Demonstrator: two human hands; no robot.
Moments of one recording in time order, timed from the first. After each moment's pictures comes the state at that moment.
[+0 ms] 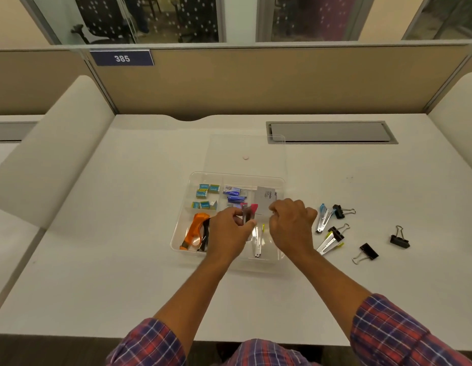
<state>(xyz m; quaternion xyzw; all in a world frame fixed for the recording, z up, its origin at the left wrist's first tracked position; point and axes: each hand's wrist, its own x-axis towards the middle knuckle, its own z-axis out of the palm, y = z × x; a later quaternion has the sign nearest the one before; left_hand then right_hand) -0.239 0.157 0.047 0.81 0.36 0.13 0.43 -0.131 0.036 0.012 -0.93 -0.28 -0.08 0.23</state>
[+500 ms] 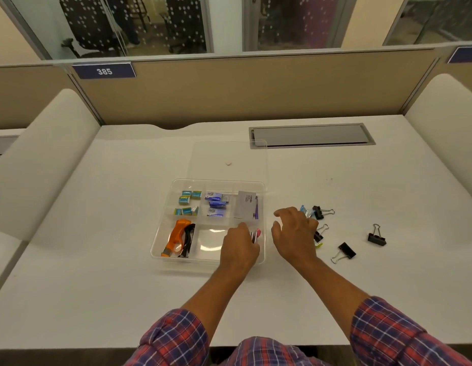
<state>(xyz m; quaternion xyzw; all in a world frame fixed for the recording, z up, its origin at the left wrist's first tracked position) -0.201 0.088 0.011 0.89 0.35 0.00 0.30 -0.108 -0.026 -0.004 -0.94 -0.26 -0.06 0.22</state>
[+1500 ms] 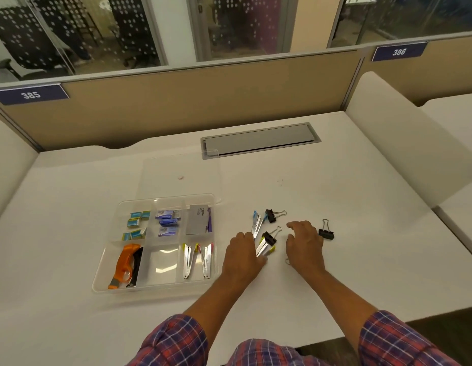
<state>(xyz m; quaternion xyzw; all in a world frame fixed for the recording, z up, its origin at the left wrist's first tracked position) -0.134 -0.003 -0.011 0.95 0.17 -0.06 0.25 -0.057 -0.160 -0.028 -0.95 -0.13 0.00 0.28</state>
